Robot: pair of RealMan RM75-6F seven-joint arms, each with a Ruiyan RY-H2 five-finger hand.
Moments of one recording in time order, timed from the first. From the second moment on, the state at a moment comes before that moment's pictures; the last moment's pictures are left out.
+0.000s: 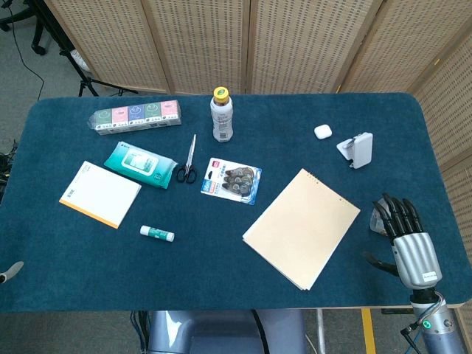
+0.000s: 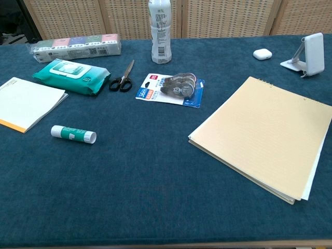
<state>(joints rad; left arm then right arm) 0.03 -0.91 -0.05 -1.87 1.47 1.60 -0.12 0.16 -1.24 0.07 -1.54 -1.66 1.59 0.00</state>
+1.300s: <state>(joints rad) 0.03 -0.92 -0.08 -1.86 1.45 1.61 -0.10 0.31 -1.39 -0.06 -1.61 -1.81 1.26 -0.07</state>
